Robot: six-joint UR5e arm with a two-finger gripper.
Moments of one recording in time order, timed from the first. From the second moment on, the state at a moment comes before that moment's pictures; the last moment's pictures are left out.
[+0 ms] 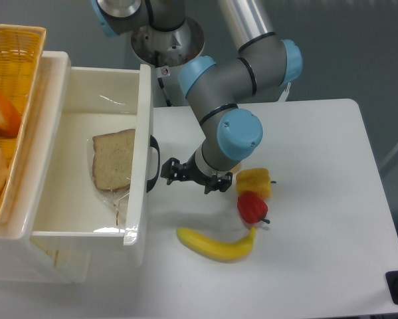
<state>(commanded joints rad) 2.46 -1.95 -1.63 -1.37 1.33 0.62</state>
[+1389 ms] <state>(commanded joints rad) 2.39 -1.91 -1.63 -1.38 1.28 0.61</state>
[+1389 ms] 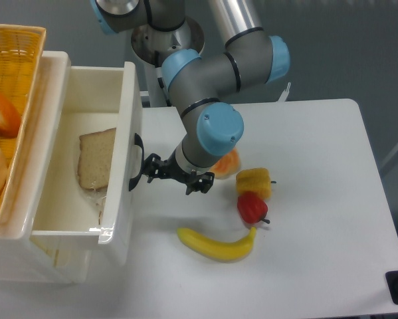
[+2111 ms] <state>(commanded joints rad) 2.32 -1.91 -1.63 -1.38 1.27 0.57</state>
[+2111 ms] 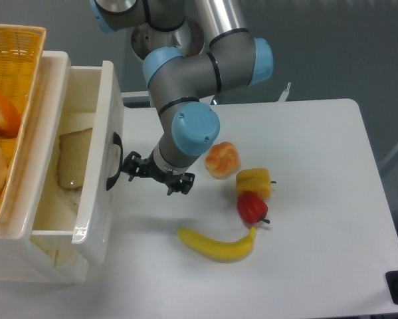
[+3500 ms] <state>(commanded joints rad) 2.24 -1.90 -1.63 -1.37 1.27 0.50</state>
